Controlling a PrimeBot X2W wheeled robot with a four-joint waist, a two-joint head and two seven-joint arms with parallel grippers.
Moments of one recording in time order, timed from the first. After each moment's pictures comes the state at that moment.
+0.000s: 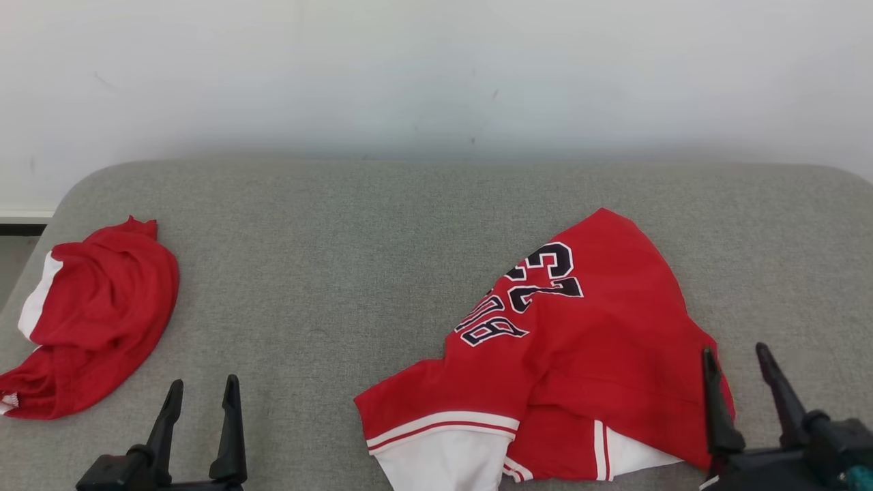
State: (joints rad) left arm -0.02 0.05 0.08 0.18 -0.18 -0.13 -0.26; right arm -0.02 -0.17 -0.03 0.18 0.20 0.13 -0.26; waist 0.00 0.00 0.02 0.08
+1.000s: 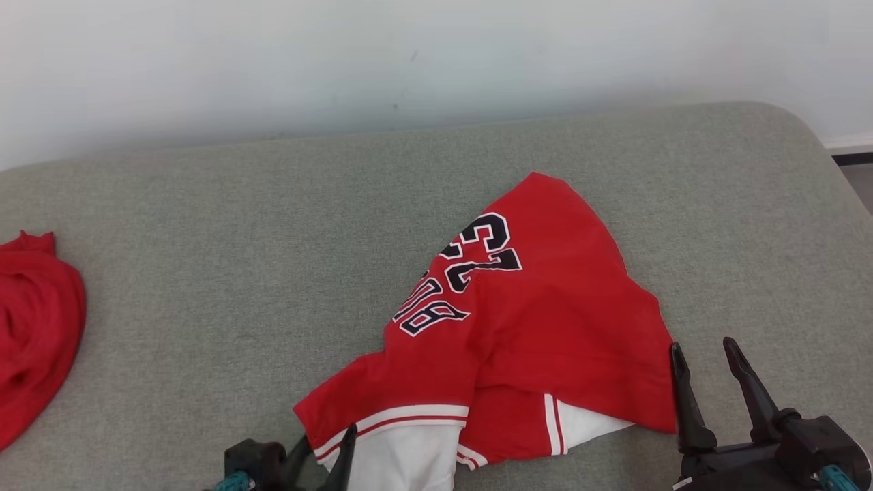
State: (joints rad) left arm -0.20 0.10 -0.32 0.62 -0.38 -0.13 -0.26; right arm -0.01 -0.13 0.03 0.13 0.18 0.13 -0.26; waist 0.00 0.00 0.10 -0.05
